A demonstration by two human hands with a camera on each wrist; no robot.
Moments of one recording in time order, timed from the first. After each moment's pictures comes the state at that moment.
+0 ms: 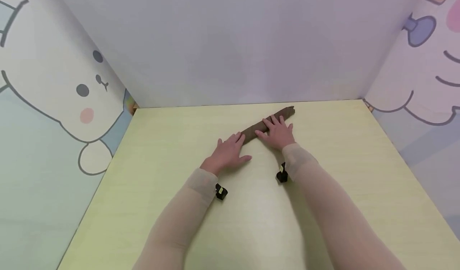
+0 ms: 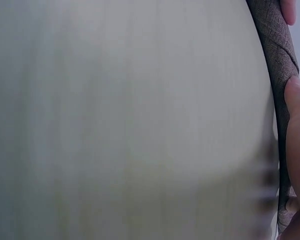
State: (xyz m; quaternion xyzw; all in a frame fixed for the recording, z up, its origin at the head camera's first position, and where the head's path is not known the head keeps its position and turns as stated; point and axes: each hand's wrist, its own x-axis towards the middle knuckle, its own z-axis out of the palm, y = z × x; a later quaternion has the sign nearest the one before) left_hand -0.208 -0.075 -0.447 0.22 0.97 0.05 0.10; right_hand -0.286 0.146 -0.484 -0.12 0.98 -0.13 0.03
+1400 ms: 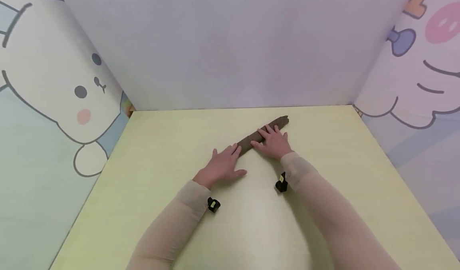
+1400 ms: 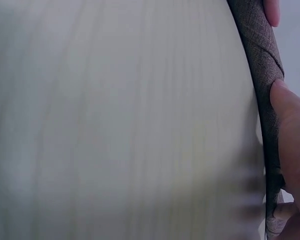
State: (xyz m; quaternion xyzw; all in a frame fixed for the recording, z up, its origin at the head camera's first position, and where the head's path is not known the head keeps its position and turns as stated) left_hand -0.166 -0.076 -0.431 0.24 0.96 0.03 0.12; right_hand -0.252 0.149 -0.473 -0.15 0.98 -0.13 0.02
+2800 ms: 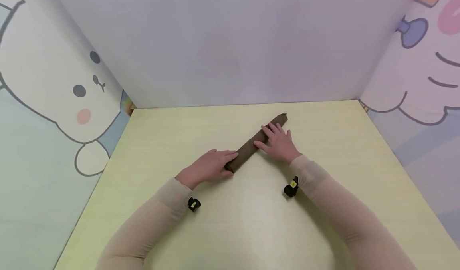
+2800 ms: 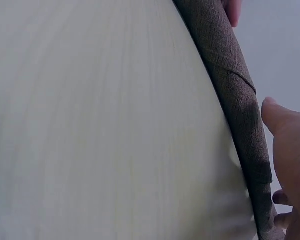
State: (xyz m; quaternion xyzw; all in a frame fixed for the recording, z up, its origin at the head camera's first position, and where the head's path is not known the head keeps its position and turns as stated) left_hand -0.165 -0.122 -0.428 0.36 0.93 0.05 0.09; right_hand -0.238 0.155 -0.469 -0.17 0.97 -0.17 0.01
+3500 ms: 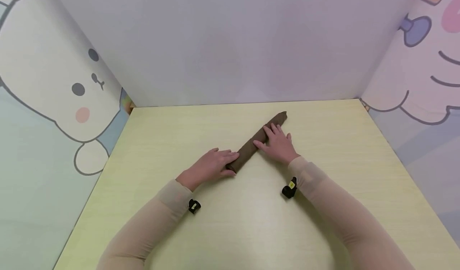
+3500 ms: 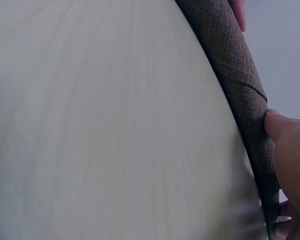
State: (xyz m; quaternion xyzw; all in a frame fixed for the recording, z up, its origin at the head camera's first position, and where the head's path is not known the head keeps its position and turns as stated) left_hand -0.167 -0.126 -0.438 0.41 0.91 0.06 0.03; right_hand -0.235 0.148 -0.475 -0.13 0.97 -0.20 0.03
